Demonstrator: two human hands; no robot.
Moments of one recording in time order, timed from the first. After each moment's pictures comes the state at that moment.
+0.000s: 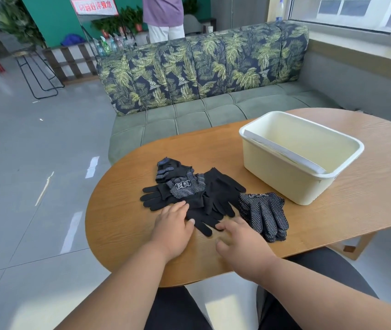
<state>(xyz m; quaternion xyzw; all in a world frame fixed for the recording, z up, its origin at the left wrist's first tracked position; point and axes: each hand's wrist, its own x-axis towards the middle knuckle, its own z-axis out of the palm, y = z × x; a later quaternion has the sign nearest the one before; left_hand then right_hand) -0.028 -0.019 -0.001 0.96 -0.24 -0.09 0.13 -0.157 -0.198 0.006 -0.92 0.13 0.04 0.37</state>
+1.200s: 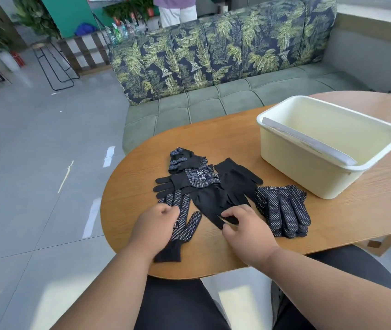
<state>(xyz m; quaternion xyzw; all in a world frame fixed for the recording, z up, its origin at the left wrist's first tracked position) -0.038 0.032 0.039 0.93 -0.02 -0.13 0.33 -0.129 -0.186 -0.012 -0.90 0.15 -0.03 0.40</state>
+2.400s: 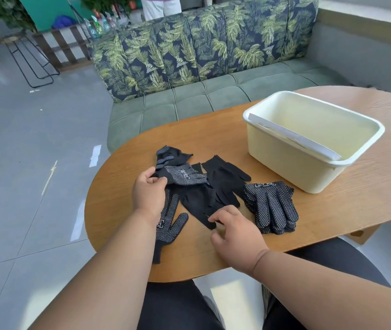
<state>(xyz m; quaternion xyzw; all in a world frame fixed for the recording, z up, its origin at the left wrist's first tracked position) 0.043 -0.018 0.010 0.79 0.08 0.00 0.61 -0.136 -0.182 -0.023 -0.93 0.10 -0.05 0.35</state>
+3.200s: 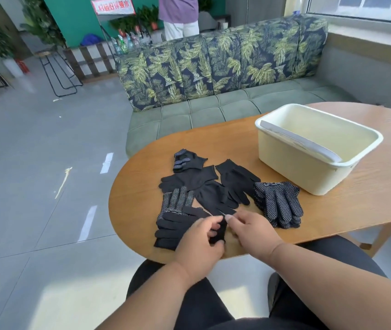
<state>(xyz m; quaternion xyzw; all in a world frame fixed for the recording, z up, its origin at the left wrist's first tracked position) -0.123 -0.004 0.002 0.87 -0.20 -0.15 0.42 -0.156 -0.181 0.007 -0.86 0.18 0.02 0.48</state>
